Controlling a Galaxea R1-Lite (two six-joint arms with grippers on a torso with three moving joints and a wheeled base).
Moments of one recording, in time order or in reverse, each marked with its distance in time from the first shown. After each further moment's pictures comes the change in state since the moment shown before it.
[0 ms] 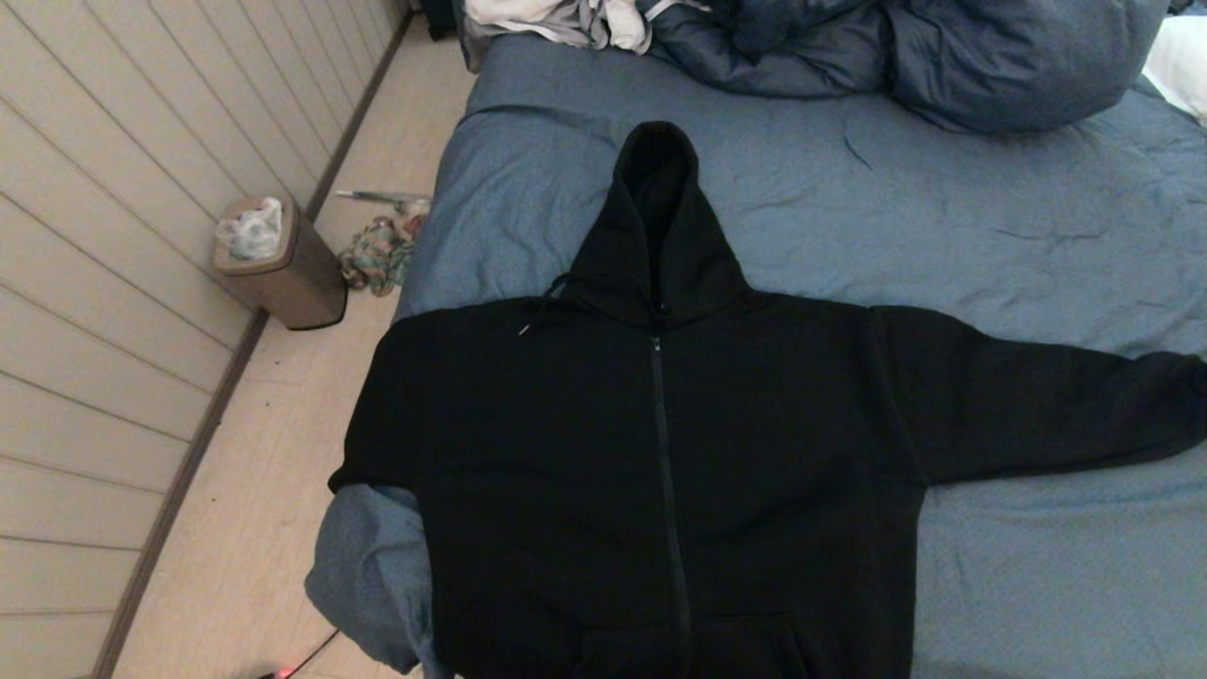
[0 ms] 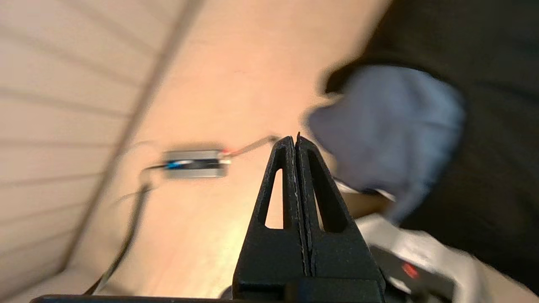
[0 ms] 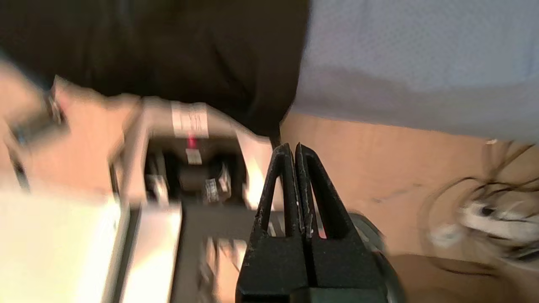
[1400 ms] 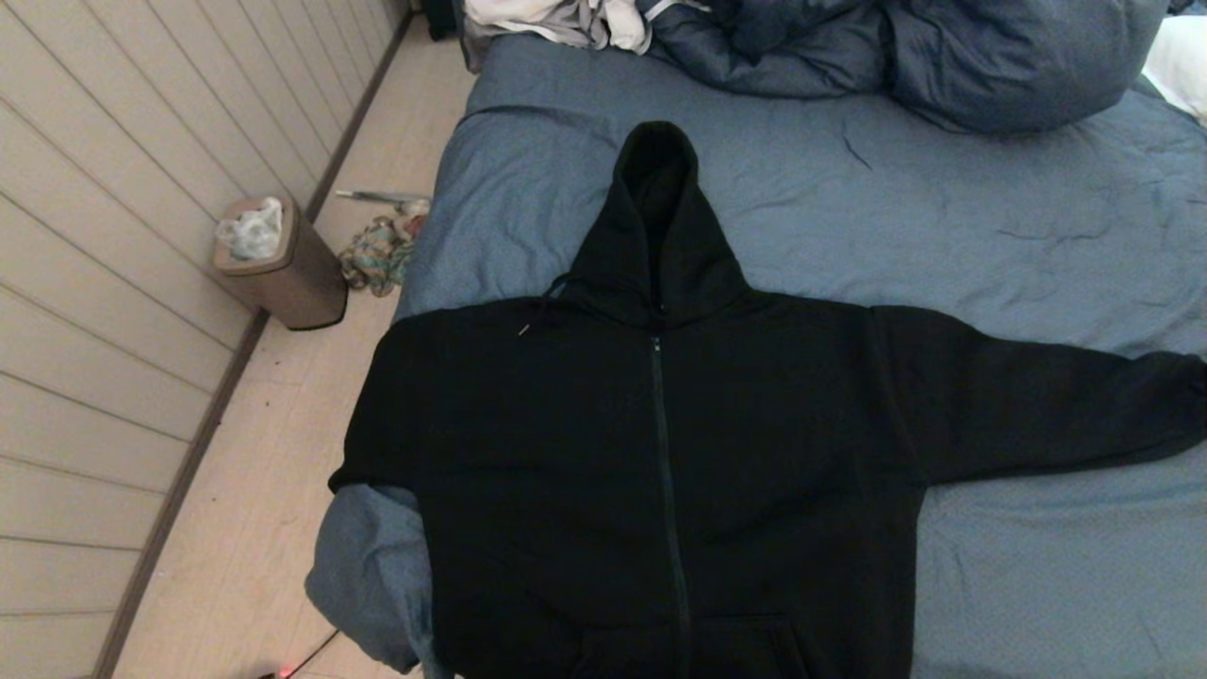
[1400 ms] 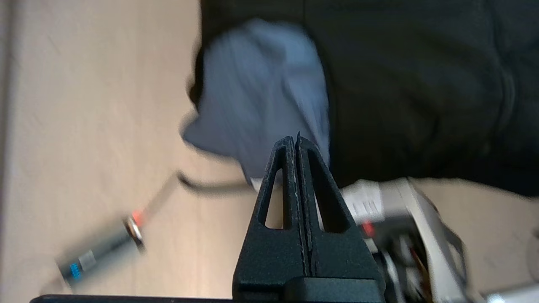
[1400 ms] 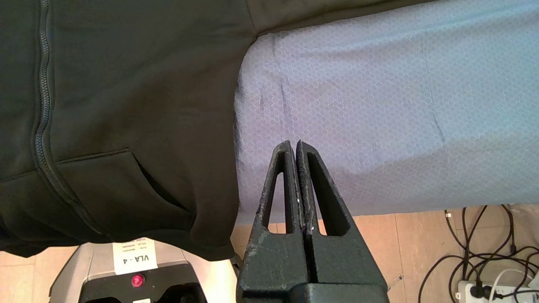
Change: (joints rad) left arm 0.026 -0.190 0.526 -0.506 -0.577 0.231; right arm -0.021 -0.277 0.391 -0.480 -0.236 0.020
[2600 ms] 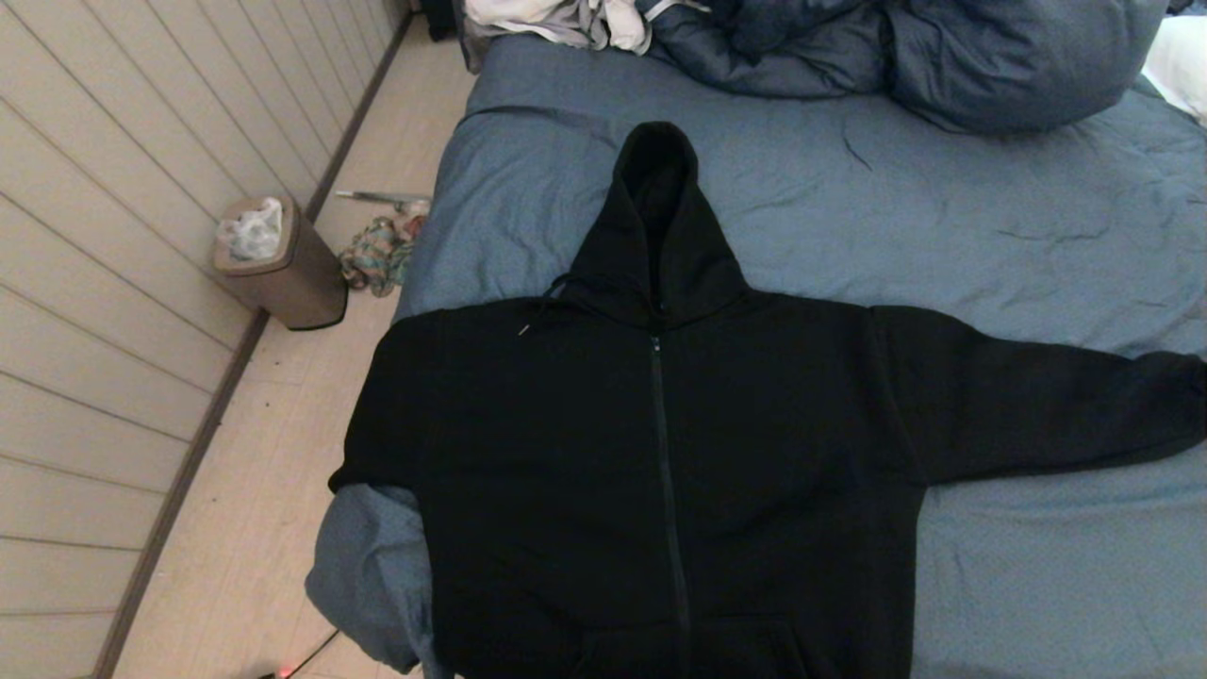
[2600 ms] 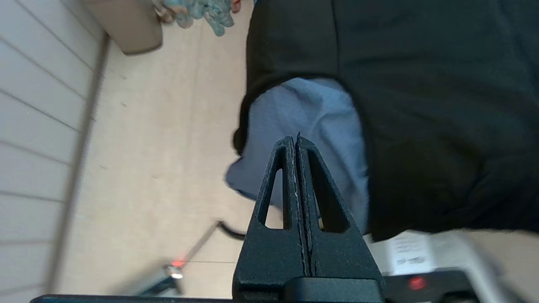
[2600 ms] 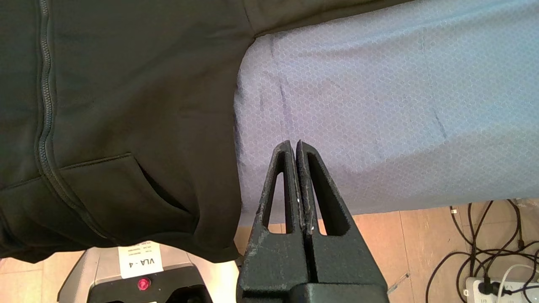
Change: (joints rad) left arm -0.018 -0.165 0.020 -0.022 0.124 0.060; right arm 0.000 0.000 0.001 0.003 -0.006 0.030
